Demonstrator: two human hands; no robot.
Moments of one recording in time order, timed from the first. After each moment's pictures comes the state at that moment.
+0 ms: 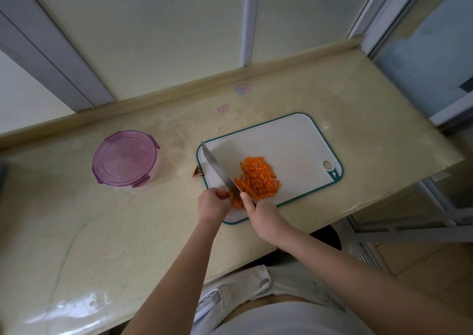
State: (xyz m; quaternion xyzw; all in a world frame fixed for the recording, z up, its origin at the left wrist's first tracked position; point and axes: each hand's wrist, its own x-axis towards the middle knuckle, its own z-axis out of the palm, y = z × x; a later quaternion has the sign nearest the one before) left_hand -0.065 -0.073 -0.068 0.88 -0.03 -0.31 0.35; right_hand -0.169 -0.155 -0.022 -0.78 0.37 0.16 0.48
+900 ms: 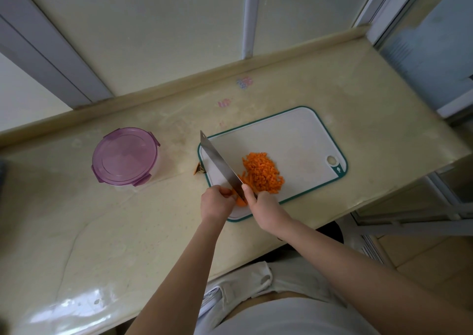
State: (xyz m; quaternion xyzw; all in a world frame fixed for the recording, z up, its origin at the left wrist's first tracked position) left_hand -0.065 -0.074 -0.073 0.89 -0.05 -0.31 0.32; right_hand -0.157 -0.162 -0.035 -0.78 0.37 0.15 0.49
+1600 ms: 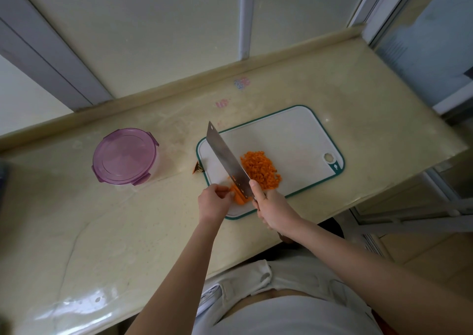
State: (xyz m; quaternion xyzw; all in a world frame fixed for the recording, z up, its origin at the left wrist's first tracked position) left_hand -0.073 -0.066 -0.067 0.89 -0.07 -0.27 0.37; right_hand -0.171 -0.163 -0.019 -0.74 0.39 0.11 0.54
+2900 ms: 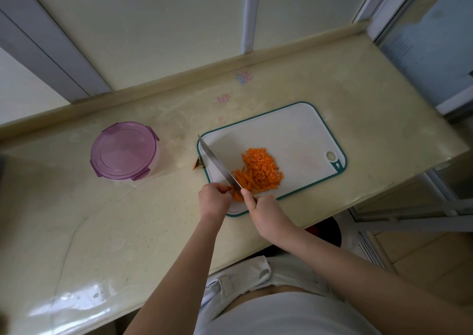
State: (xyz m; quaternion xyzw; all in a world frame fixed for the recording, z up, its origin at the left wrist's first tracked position) left_hand -0.073 -0.071 -0.059 0.88 -0.03 -0.29 0.37; right_hand -0.174 -0.147 -0.025 -0.79 0.36 0.14 0.48
